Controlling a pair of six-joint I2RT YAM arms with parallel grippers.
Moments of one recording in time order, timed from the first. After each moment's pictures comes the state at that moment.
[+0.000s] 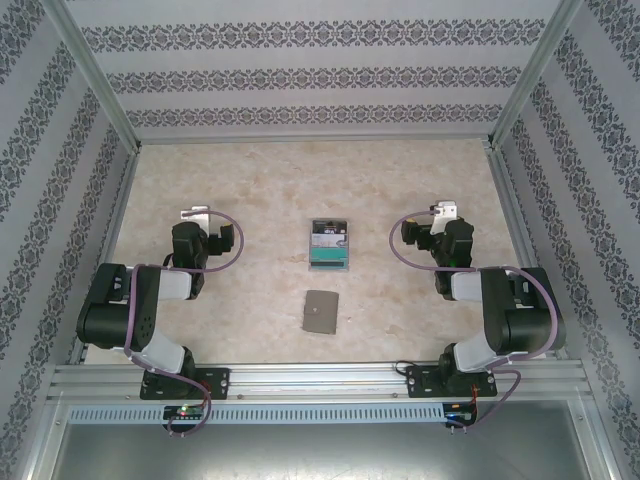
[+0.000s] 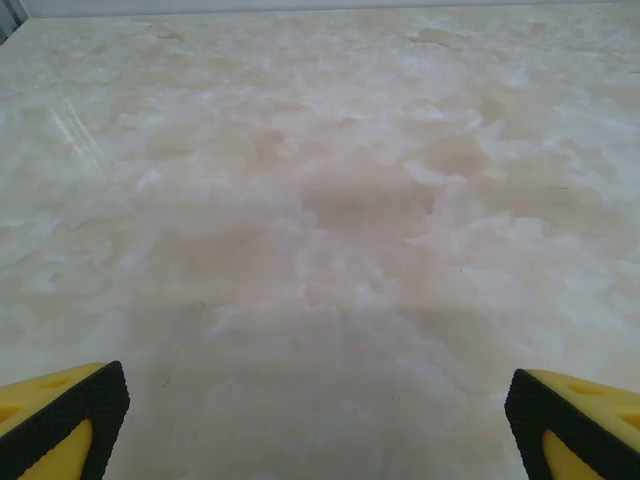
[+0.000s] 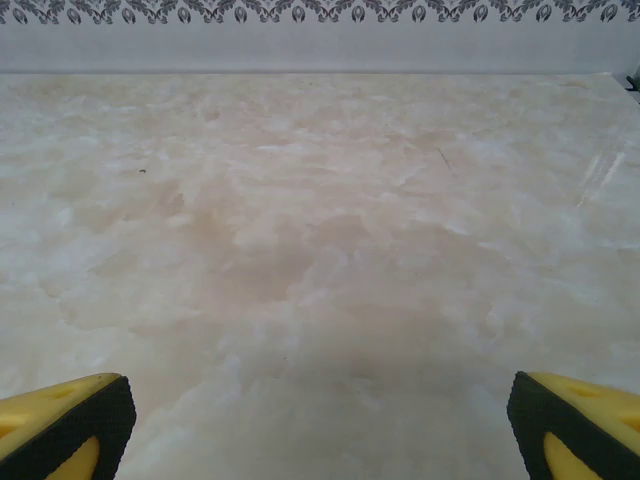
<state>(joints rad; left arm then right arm) -0.02 1.55 0.42 0.69 -0.10 -0.02 0.00 1.51 0.38 0.78 -0.09 0.02</state>
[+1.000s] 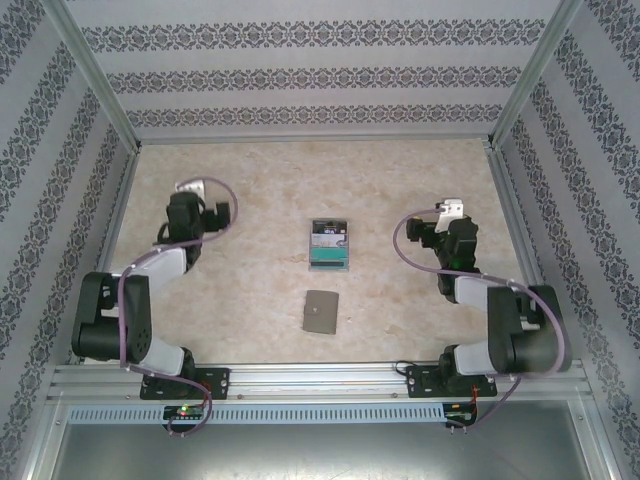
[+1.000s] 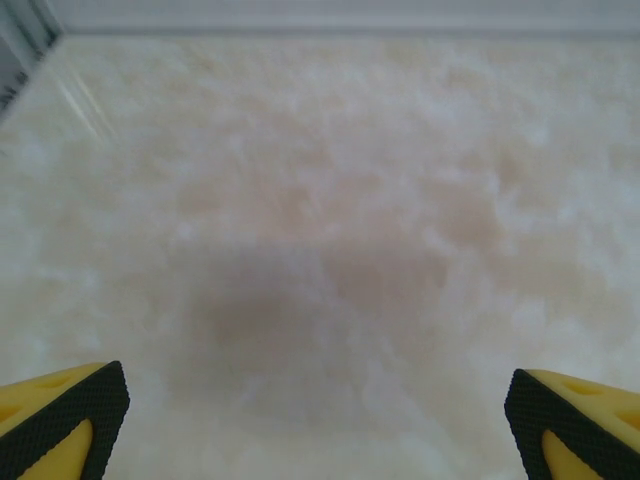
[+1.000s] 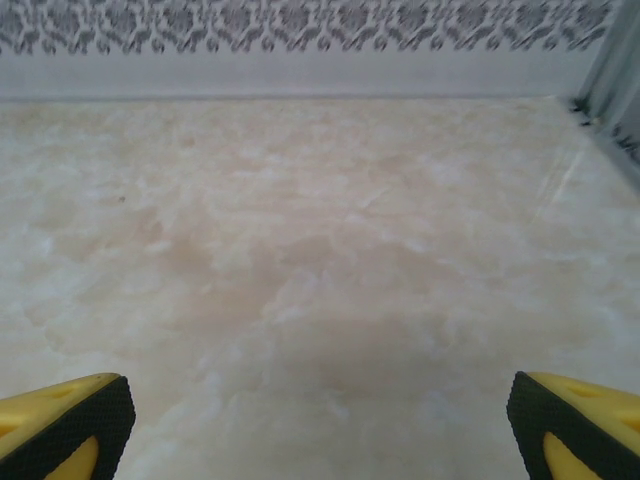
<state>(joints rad) -0.02 1.45 0.77 0.17 -0.16 -0.09 0.00 1.35 0.38 0.66 -0.01 0.03</state>
